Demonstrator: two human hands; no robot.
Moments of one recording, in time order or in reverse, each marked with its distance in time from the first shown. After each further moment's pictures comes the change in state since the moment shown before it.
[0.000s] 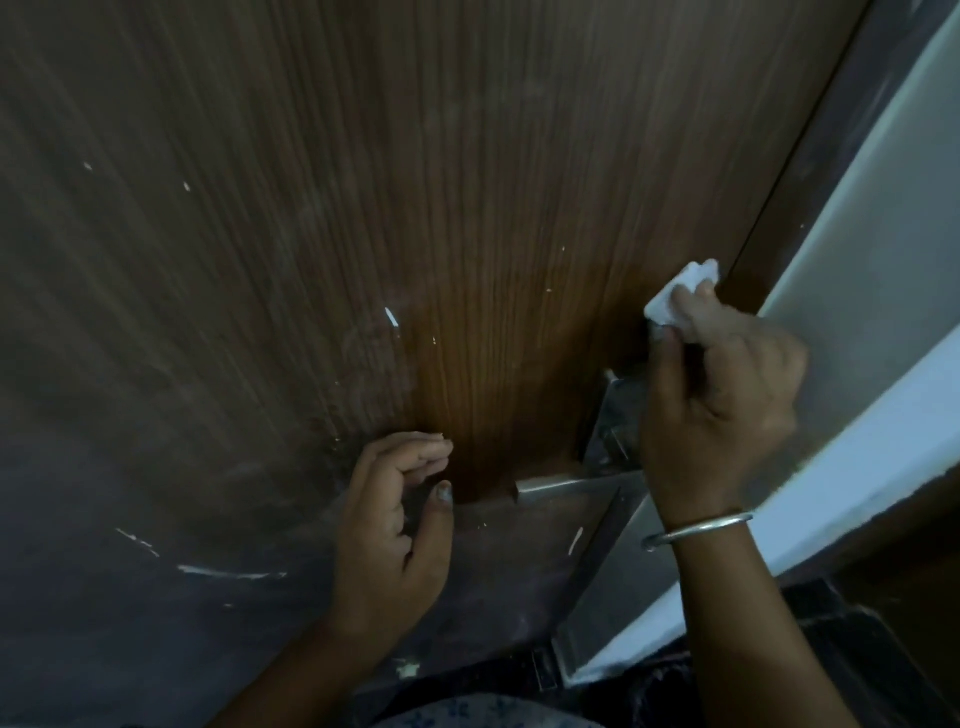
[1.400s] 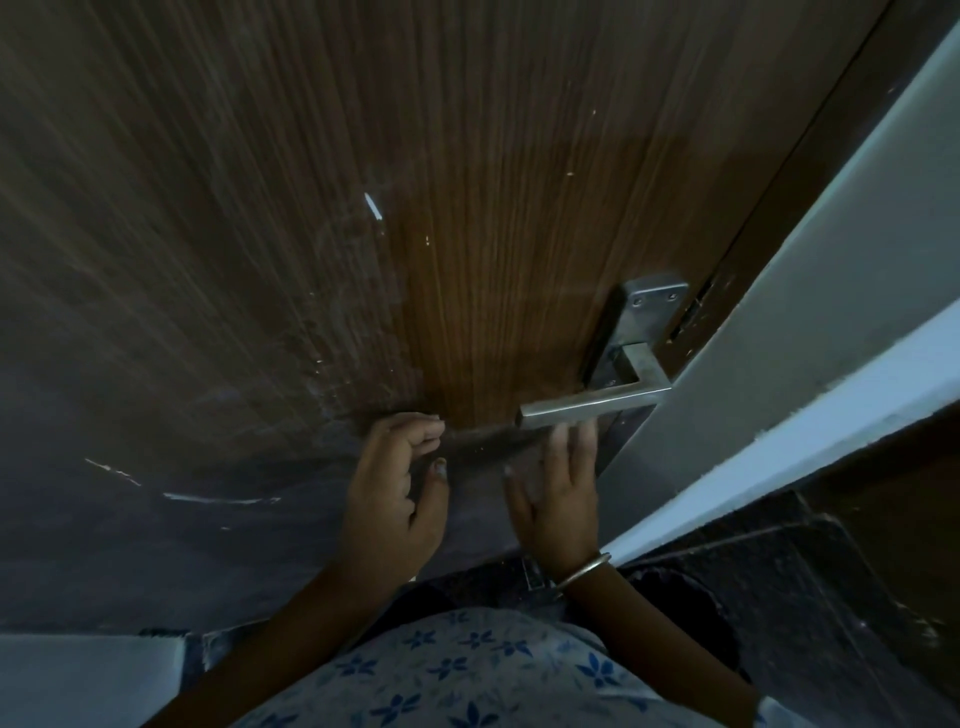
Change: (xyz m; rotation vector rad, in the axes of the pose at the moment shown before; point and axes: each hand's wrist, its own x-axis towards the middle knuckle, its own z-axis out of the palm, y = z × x) left_hand -0.039 -0.047 0.001 0.141 -0.117 -0.077; right_hand -0.212 0.009 -0.002 -0.027 -0.788 0.300
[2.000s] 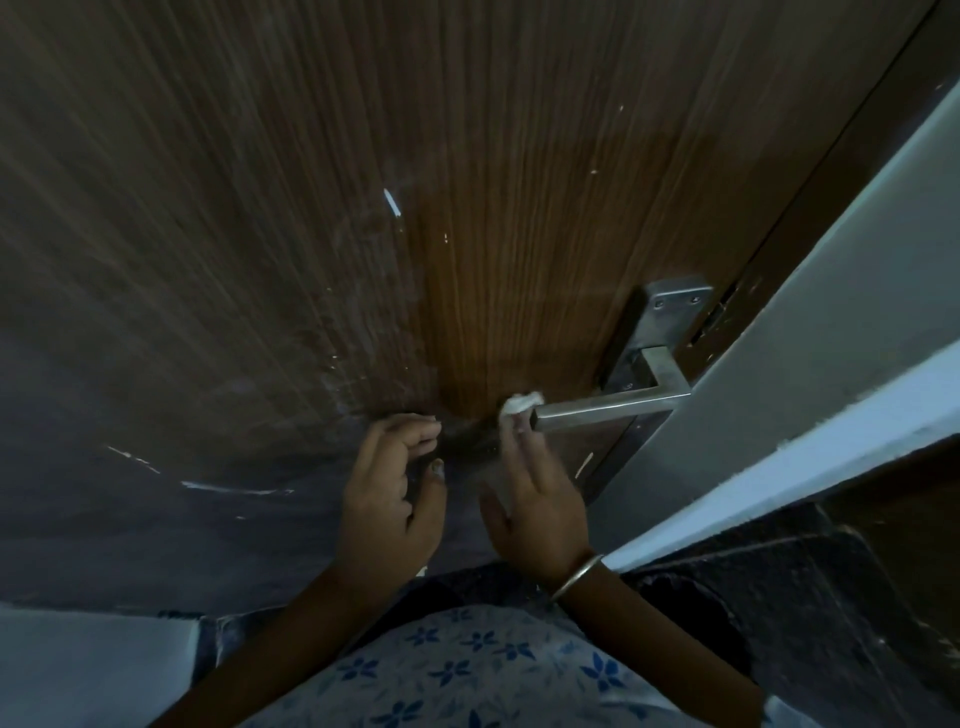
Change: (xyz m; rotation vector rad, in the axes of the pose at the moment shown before) left_hand -0.005 -0.004 -0.007 0.040 0.049 -0.018; right_hand 0.004 -0.023 -0.002 0.020 -0.218 -0.237
